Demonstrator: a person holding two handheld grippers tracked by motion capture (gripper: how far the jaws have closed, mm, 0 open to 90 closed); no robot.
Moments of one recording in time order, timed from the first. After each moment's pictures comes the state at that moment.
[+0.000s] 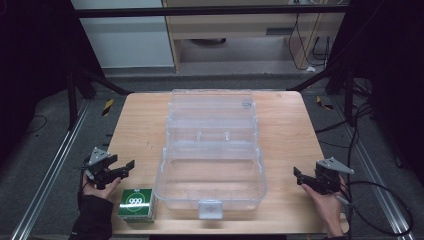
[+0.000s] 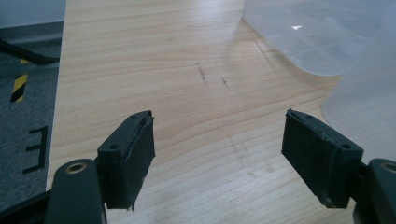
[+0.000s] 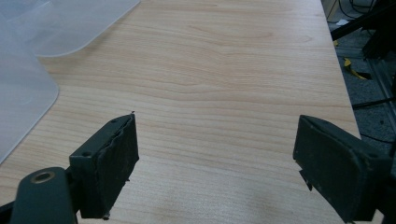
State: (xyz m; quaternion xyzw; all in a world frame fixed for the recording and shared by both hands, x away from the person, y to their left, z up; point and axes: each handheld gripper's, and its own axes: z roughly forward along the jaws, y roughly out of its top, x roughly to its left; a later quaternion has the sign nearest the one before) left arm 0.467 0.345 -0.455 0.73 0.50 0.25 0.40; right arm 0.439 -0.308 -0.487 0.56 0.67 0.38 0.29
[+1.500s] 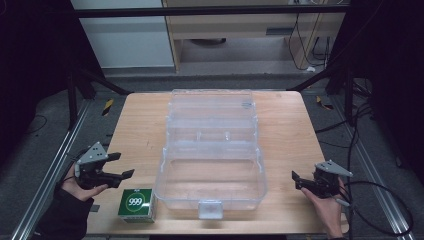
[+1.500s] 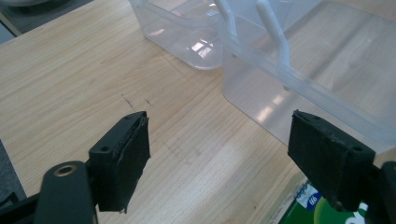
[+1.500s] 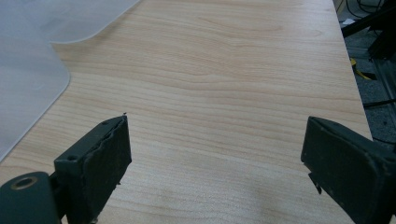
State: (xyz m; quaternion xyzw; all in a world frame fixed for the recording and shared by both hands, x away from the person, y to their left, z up) left arm 0.445 0.338 -0.387 0.85 0.31 0.18 0.38; right arm 0.432 -0.303 -0.489 0.55 0.69 0.37 0.28
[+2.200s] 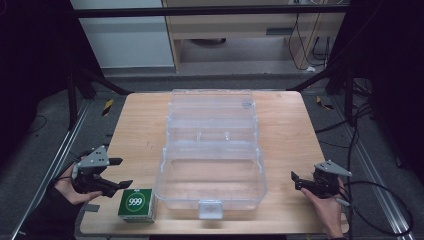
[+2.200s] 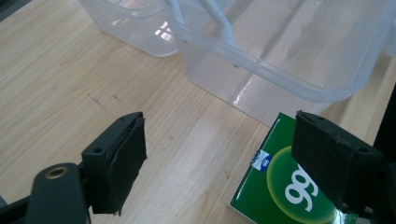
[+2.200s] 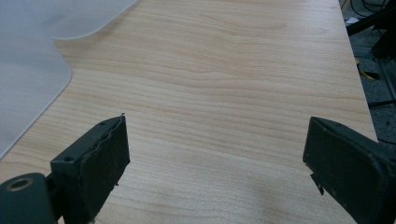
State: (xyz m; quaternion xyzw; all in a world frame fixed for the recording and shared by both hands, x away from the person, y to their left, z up) left arm 0.434 0.332 -0.370 0.90 0.24 0.14 0.35; right arm 0.433 -0.303 -0.489 0.55 0.69 0.37 0.28
